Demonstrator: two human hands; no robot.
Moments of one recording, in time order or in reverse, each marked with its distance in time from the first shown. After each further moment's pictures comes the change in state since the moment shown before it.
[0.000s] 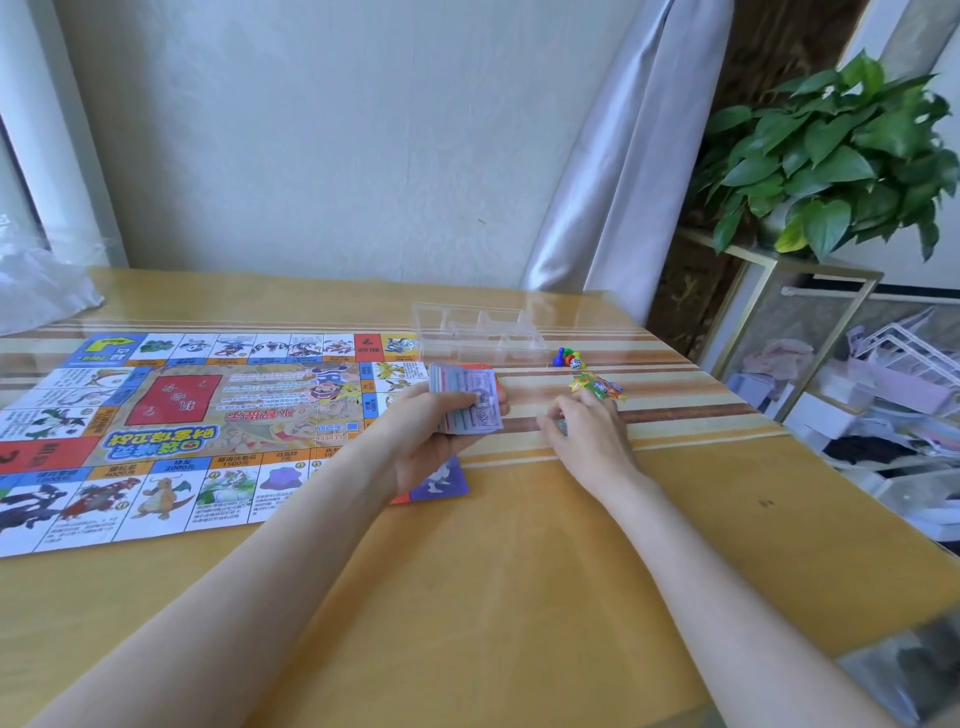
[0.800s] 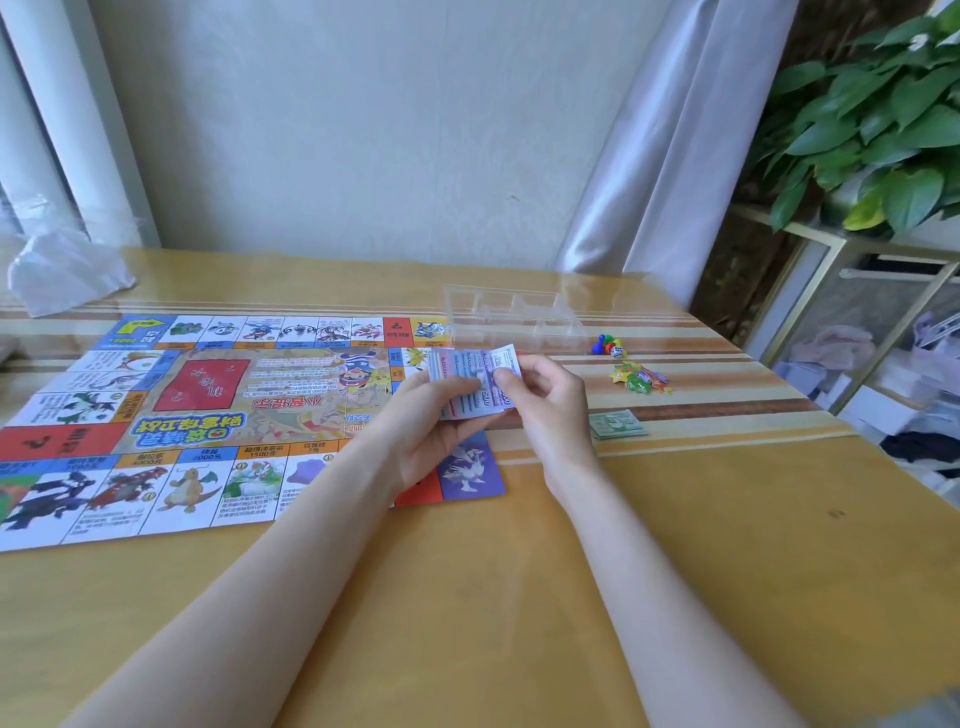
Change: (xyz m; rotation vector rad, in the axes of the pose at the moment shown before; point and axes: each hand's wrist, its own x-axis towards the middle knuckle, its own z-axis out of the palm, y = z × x) left_hand -0.001 0.007 -0.018 -0.101 0.017 0.088; right_hand 0.003 -0.083 0.019 1.166 0.107 0.080
